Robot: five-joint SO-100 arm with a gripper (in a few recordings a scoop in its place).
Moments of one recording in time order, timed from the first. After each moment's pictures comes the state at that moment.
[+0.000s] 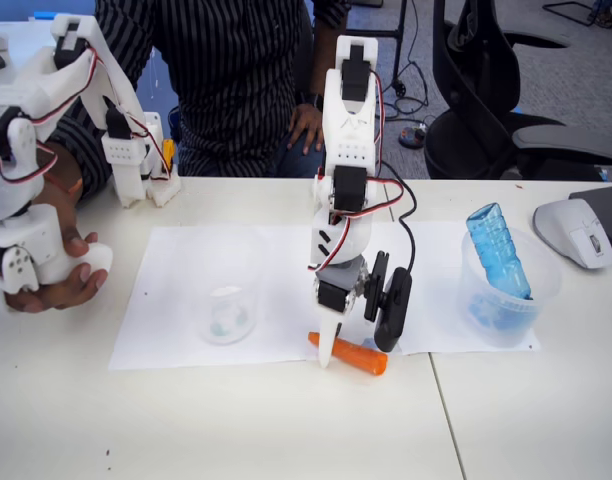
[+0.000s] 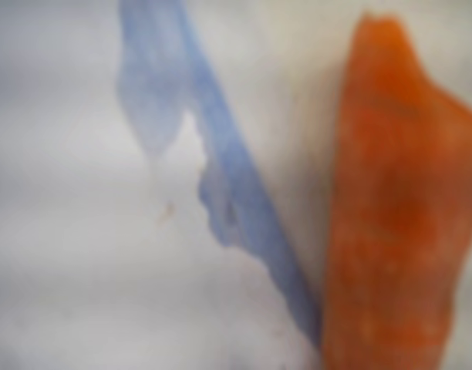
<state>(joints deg) 6.4 61.3 72.7 71.5 19.5</state>
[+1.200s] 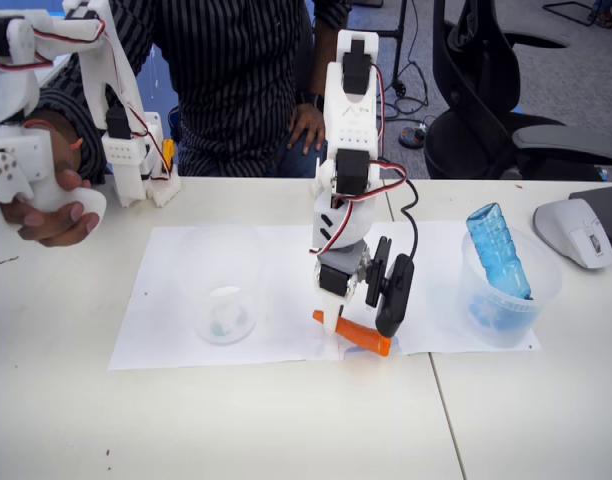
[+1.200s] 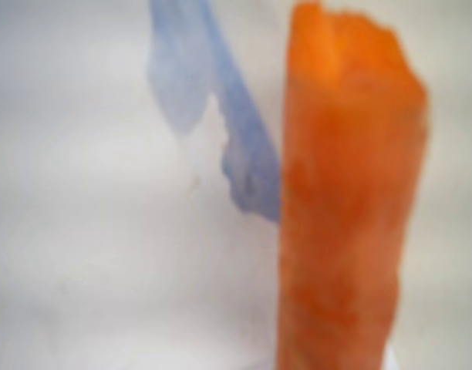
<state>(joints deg) 6.2 68.1 72.8 77.8 19.5</state>
